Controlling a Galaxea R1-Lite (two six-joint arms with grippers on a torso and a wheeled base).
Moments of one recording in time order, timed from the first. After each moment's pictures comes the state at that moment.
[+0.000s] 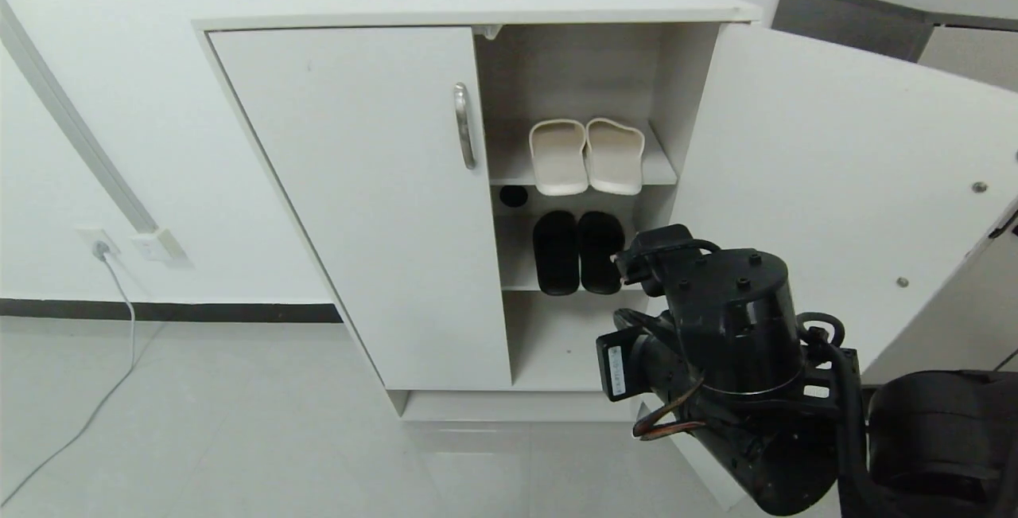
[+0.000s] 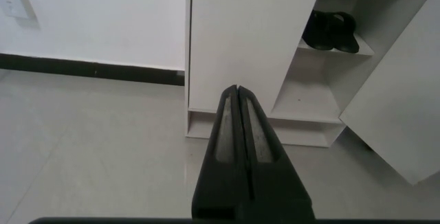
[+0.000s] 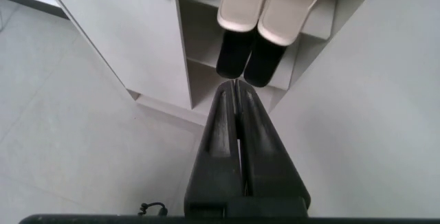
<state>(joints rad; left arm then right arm) 0.00 0.00 0.00 0.00 0.04 -0.11 0.99 1.75 -0.92 -0.50 -0.67 0.17</state>
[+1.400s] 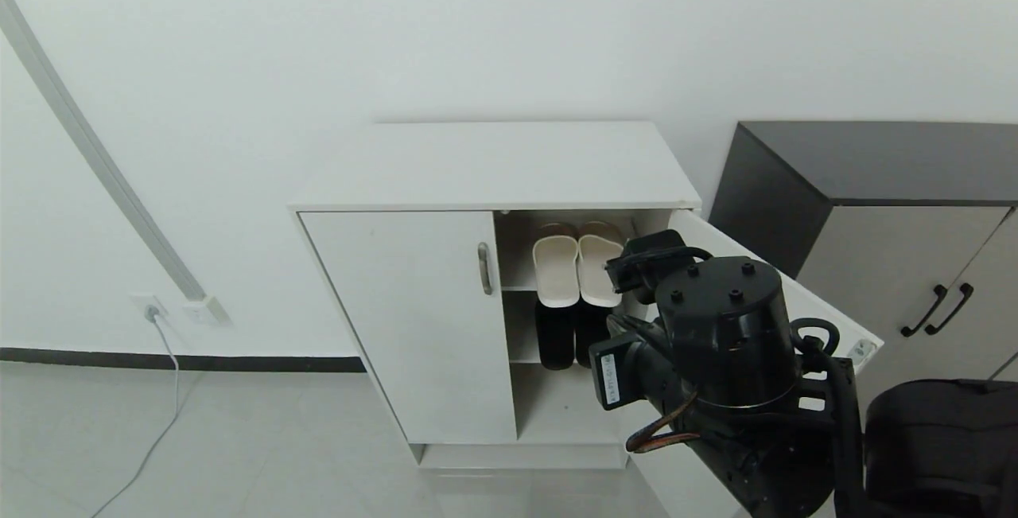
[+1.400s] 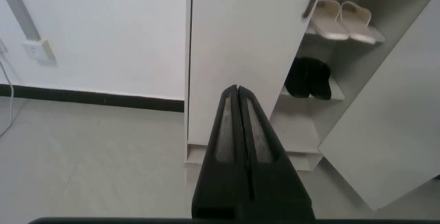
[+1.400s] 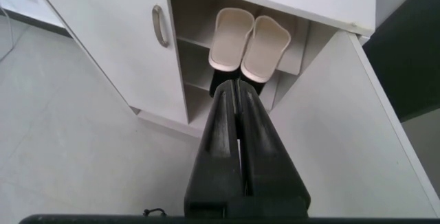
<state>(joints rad) 0.00 0.00 0.00 0.00 0.04 -0.11 0.99 1.76 -0.92 -0.50 -0.67 0.17</state>
